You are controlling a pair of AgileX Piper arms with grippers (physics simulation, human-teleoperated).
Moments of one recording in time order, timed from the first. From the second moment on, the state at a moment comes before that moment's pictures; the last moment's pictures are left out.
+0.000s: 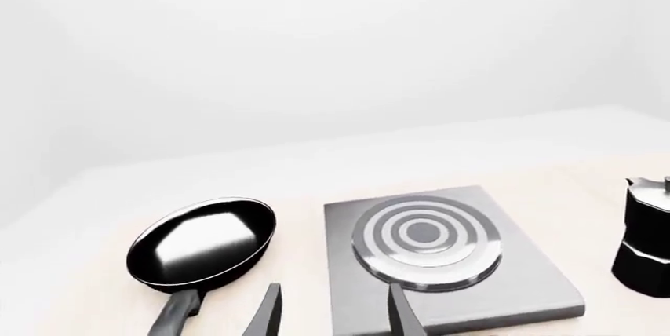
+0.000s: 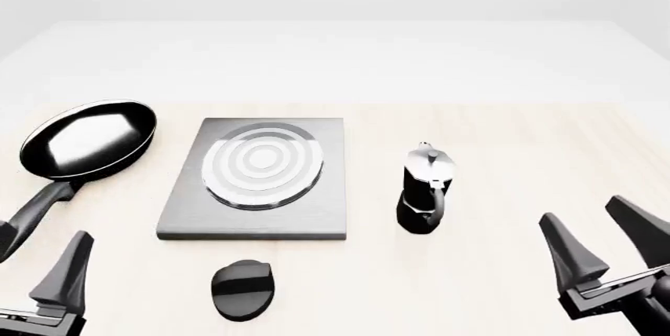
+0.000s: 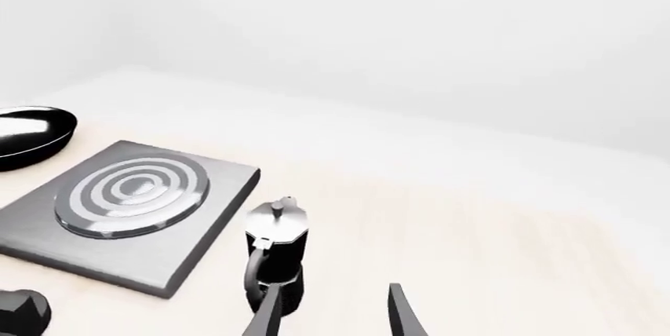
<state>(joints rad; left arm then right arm) -0.08 0.00 0.00 -0.04 0.10 0.22 0.29 -0.08 -0.15 -0.10</state>
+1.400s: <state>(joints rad) -0.06 0.00 0.00 0.00 0.07 0.39 1.26 -0.34 -0.48 0.16</state>
